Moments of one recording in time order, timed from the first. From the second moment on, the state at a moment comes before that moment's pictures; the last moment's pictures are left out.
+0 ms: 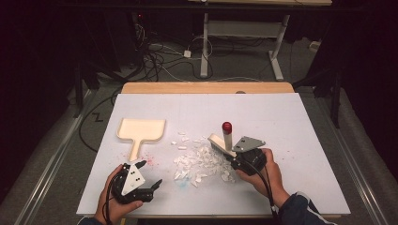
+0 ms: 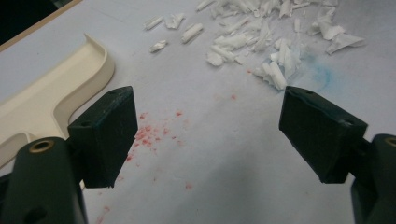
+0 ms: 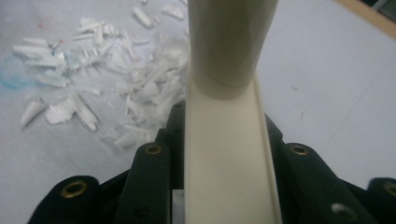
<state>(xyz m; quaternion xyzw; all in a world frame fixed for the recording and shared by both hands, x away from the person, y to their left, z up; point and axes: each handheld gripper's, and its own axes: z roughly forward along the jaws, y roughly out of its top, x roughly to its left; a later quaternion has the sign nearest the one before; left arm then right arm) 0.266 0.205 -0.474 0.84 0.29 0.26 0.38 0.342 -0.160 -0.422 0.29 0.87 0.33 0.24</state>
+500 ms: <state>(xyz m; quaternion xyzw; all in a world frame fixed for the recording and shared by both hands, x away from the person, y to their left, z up) 0.267 0.207 -0.475 0.84 0.29 0.27 0.38 0.402 -0.194 -0.419 0.33 0.83 0.29 0.34</state>
